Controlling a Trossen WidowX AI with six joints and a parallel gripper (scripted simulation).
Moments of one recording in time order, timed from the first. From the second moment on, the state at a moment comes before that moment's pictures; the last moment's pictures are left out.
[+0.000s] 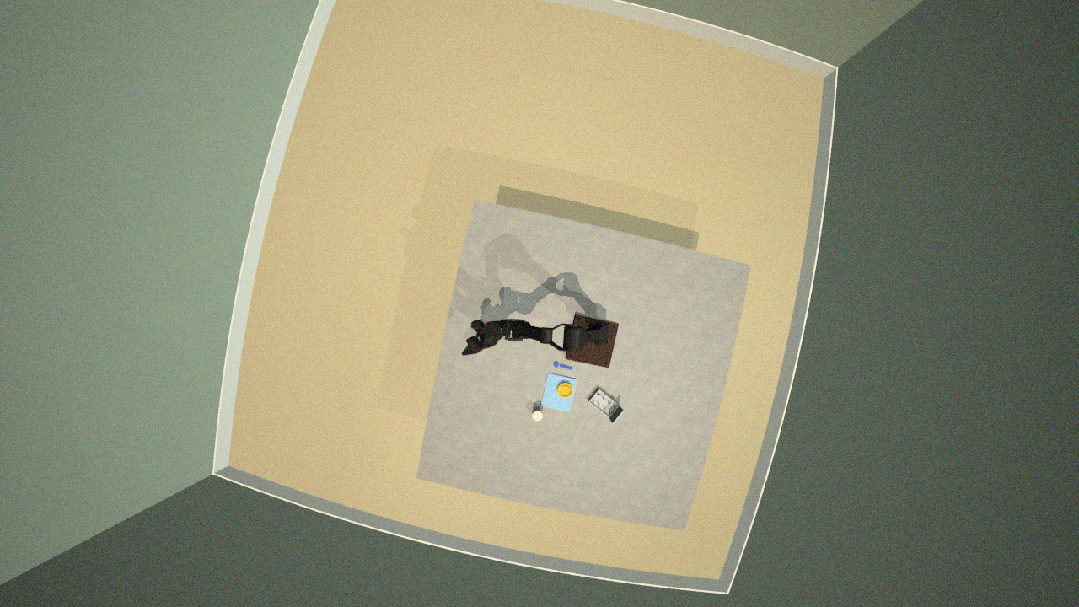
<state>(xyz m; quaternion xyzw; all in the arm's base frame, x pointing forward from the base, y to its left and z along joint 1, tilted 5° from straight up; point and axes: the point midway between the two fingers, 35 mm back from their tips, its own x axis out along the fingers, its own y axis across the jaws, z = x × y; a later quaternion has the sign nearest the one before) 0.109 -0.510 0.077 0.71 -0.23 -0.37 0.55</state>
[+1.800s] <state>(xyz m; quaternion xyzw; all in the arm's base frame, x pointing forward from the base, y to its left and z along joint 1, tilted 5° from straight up) 0.295 -0.329 0.045 0.53 0.26 -0.38 0.71</state>
